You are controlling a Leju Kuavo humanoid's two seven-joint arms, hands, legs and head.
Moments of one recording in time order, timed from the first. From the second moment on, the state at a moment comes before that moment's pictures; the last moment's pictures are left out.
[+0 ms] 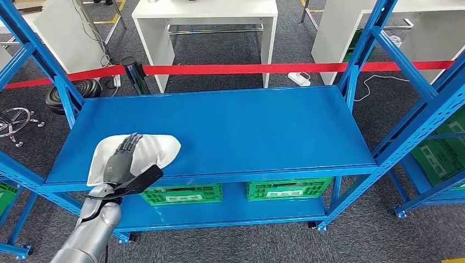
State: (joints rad) left arm -0.47 0.01 -0.19 -0.72 -0.91 0.28 -0.26; right arm -0.07 0.24 -0.97 -0.20 0.43 -0.11 -0.20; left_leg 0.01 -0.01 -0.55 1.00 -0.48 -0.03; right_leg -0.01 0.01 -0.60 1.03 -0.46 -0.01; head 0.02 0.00
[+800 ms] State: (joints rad) left arm -0.46 0.01 -0.19 -0.73 -0.92 0.26 -0.26; right arm -0.07 0.24 -0.97 -0.20 0.44 -0.09 -0.20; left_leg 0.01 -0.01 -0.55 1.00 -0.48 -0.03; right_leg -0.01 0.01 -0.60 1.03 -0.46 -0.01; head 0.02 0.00
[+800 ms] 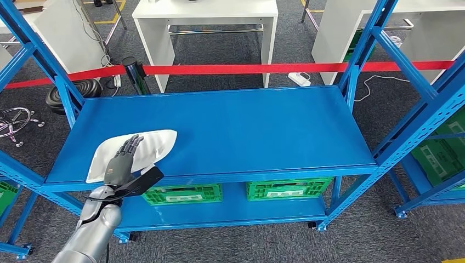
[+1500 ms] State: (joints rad) left arm -0.46 0.03 -0.23 -0.71 -1.45 0.41 0.13; right arm -0.07 0.24 -0.97 -0.20 0.45 -0.10 -0.22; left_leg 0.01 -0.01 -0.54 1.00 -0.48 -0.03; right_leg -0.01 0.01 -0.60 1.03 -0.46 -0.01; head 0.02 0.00
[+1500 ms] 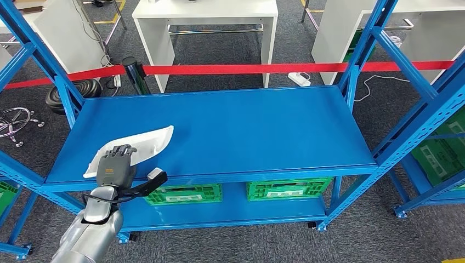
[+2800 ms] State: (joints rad) left arm -0.45 0.11 -0.41 -0.75 -1.50 0.58 0.30; right arm -0.07 0.24 -0.98 -0.20 0.47 -0.08 -0.24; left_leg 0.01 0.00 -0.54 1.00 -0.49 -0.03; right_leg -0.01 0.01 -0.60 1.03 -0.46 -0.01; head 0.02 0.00
